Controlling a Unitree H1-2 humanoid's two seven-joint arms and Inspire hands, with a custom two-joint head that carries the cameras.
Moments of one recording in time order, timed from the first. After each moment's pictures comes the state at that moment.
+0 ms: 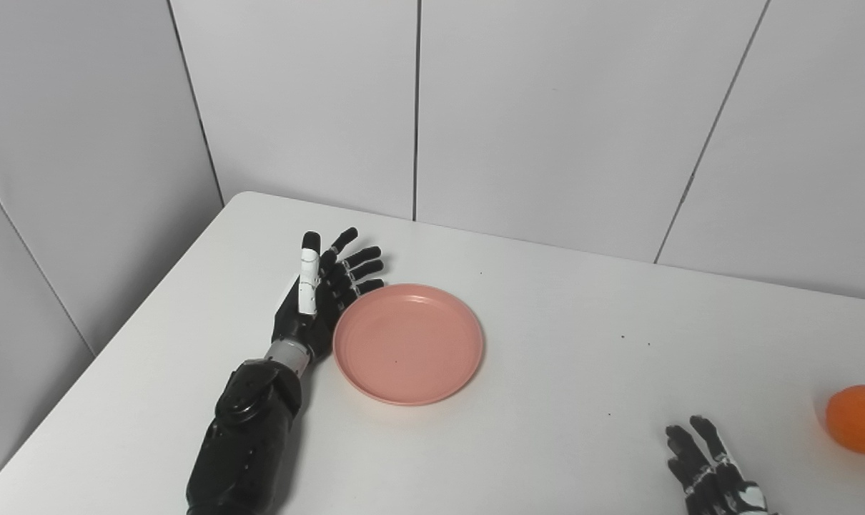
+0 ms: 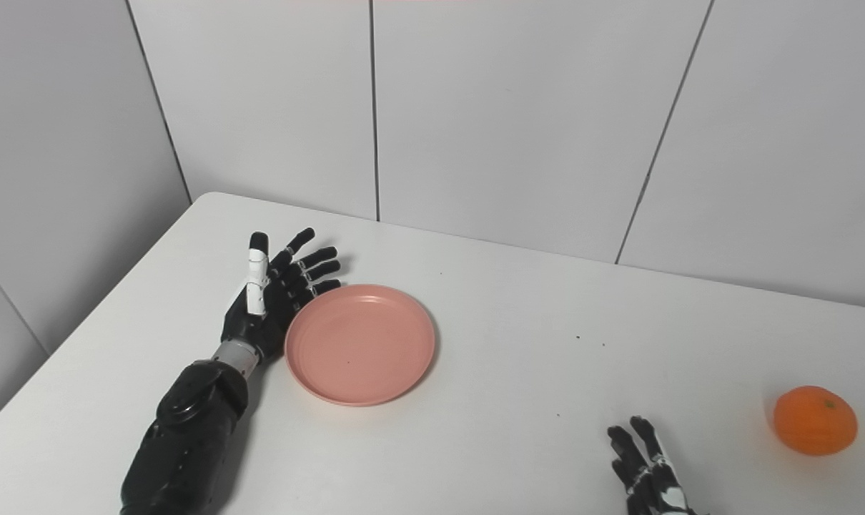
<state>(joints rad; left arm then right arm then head) -0.39 0.15 0.20 0.32 -0.37 0.13 -0.17 0.26 -0.05 0.03 -0.30 0.21 -0.01 0.18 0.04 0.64</state>
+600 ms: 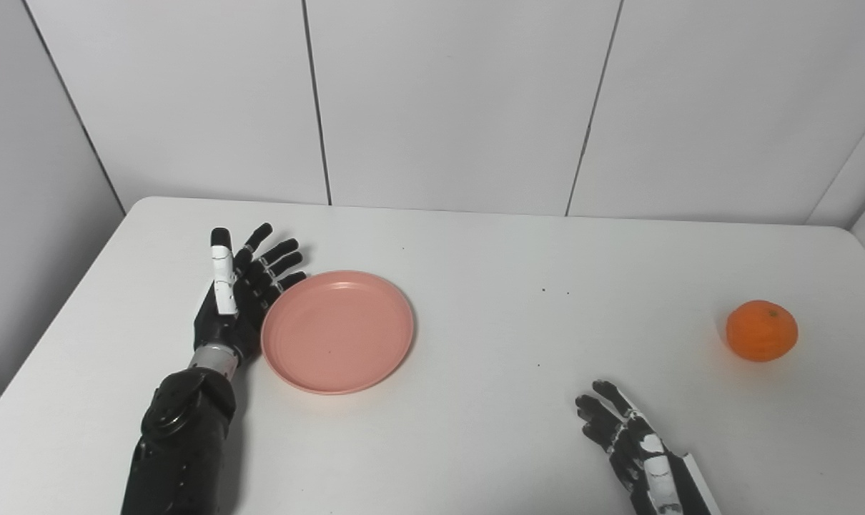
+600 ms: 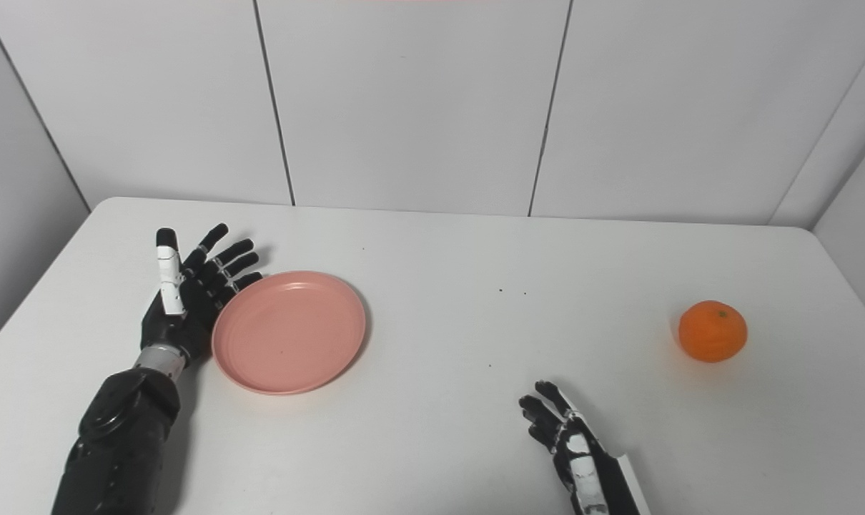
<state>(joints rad) -0.38 0.14 0.22 0.27 -0.37 0.23 -0.12 0.31 -0.06 0.13 -0.36 0.13 0.03 0.10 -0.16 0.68</state>
